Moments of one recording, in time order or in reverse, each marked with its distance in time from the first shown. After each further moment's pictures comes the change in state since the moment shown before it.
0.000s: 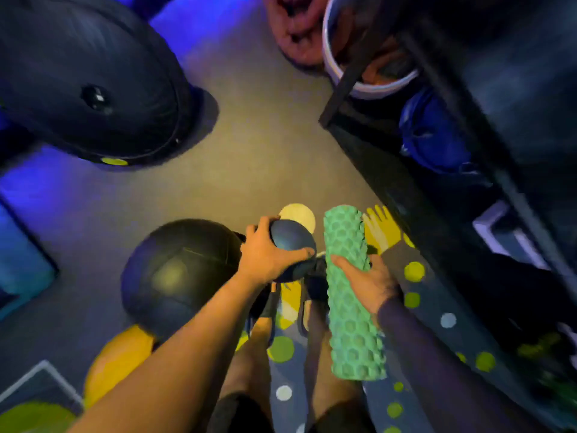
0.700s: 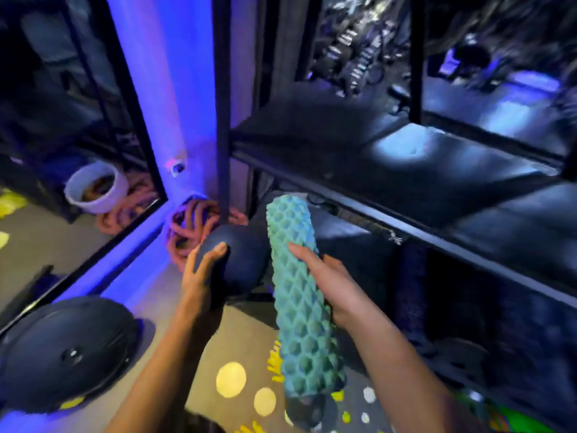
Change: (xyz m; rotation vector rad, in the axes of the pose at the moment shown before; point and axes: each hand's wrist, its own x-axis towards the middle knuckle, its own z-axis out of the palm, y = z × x) left_hand -0.418 0.330 -0.152 -0.960 -0.237 0.584; right_hand -0.495 -0.110 -0.346 0.778 -0.048 -0.459
